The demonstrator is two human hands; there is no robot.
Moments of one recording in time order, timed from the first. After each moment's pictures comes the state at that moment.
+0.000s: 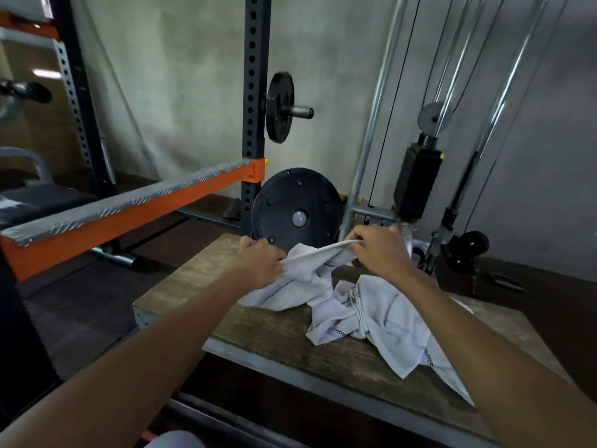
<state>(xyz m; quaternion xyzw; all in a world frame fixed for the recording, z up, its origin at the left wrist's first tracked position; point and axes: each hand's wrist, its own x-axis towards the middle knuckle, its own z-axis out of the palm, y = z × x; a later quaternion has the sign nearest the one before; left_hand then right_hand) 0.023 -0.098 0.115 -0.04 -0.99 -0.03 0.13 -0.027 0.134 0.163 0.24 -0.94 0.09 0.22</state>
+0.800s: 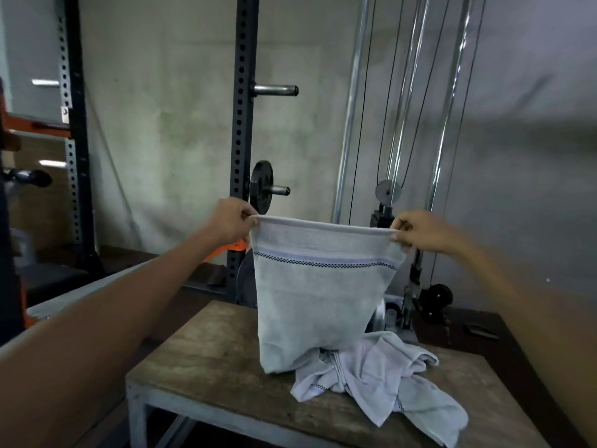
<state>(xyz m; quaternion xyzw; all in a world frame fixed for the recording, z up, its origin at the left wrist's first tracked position) 0.089 -0.117 0.326 -0.06 -0.91 -0.26 0.31 0.056 0.238 0.353 0.20 -0.94 0.21 0.18</state>
